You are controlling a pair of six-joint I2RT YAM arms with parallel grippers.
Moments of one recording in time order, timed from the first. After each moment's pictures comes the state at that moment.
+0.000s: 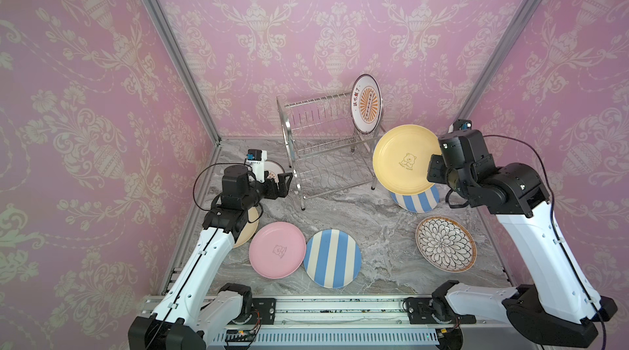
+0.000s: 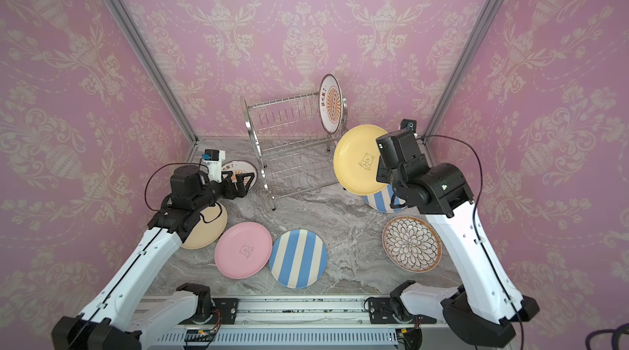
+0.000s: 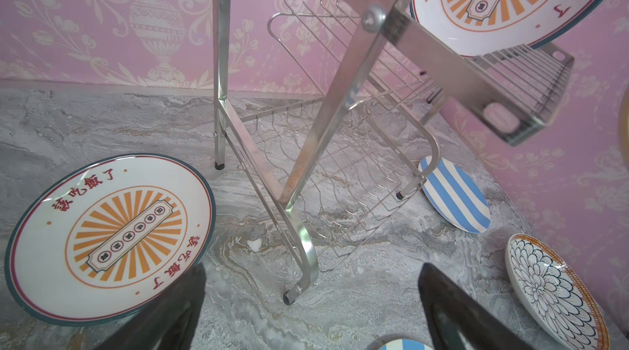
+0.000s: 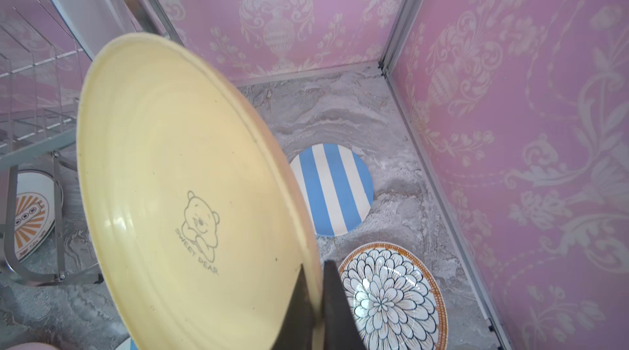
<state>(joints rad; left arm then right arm) -0.12 1.01 0.85 -0.21 0.34 -0.25 0.51 1.28 1.89 -1.35 0.65 0.43</state>
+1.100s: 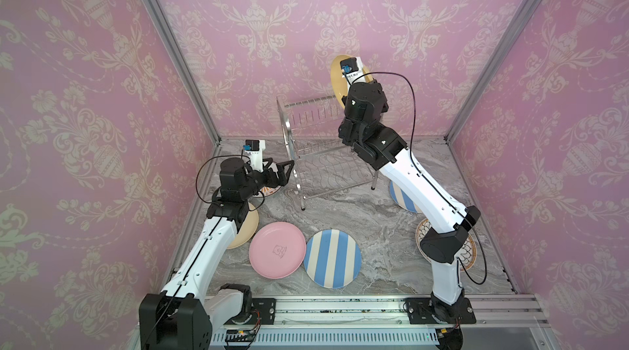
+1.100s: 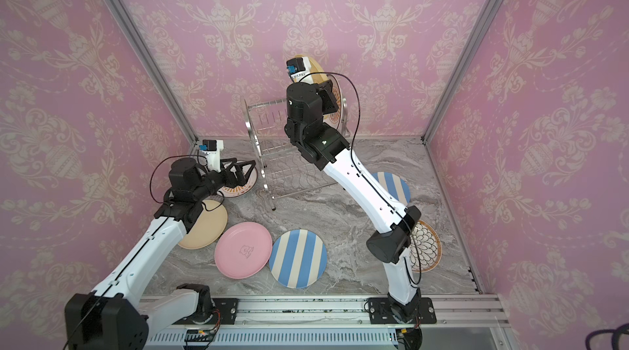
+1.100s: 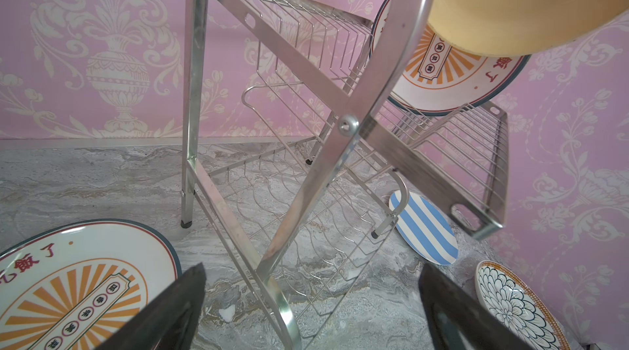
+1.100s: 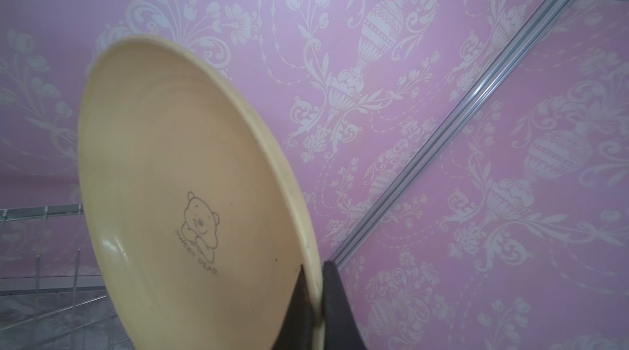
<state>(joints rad) -0.08 1.12 0.85 0.04 0.48 -0.31 0.77 2.01 2.42 -0.21 1.24 -0.69</state>
